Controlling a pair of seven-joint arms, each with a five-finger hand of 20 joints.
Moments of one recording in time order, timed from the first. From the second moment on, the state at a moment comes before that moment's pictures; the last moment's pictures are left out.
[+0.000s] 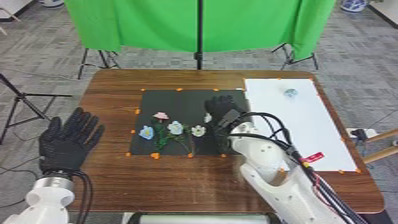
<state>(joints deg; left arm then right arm) 124.7 -66.2 -101.0 -122.5 7.8 13.9 9.9 -77.2 -64.6 51.6 -100.5 -159.2 -10.0 12.9</state>
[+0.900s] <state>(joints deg) 123.9 -66.5 -101.4 -121.8 4.2 9.9 9.2 -82.0 -64.9 60.7 -111.6 -151.2 -30.4 18.7</state>
